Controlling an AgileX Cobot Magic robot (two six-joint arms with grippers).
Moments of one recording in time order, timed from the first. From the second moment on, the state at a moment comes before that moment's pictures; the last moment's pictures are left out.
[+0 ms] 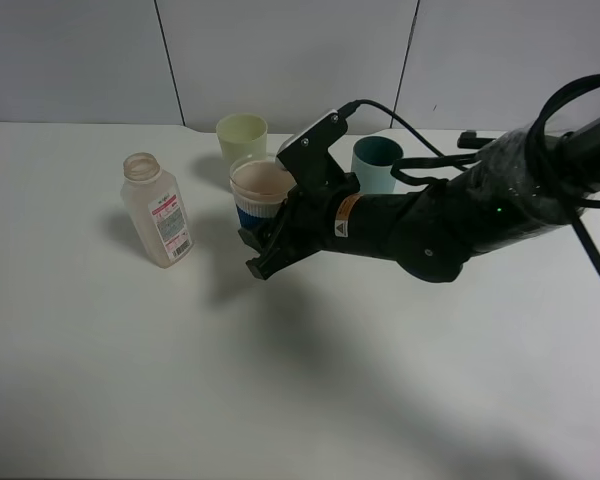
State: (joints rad) left arm -0.02 -0.01 -0.51 0.06 1.05 -0.05; right arm 0.75 1.91 -0.79 -0.10 -0.54 -0.06
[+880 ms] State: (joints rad) left arm -0.02 -0.01 -0.51 0.06 1.05 -0.05; right arm 0.75 2.06 -0.79 -0.11 -0.61 -0.08
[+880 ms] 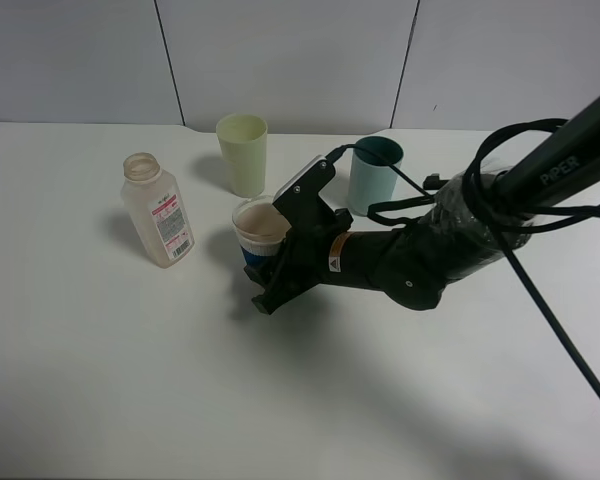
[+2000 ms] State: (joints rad) left arm -0.02 -0.01 -0.51 0.06 1.05 -0.05; right arm 0.75 2.08 -0.79 -0.12 -0.63 -0.11
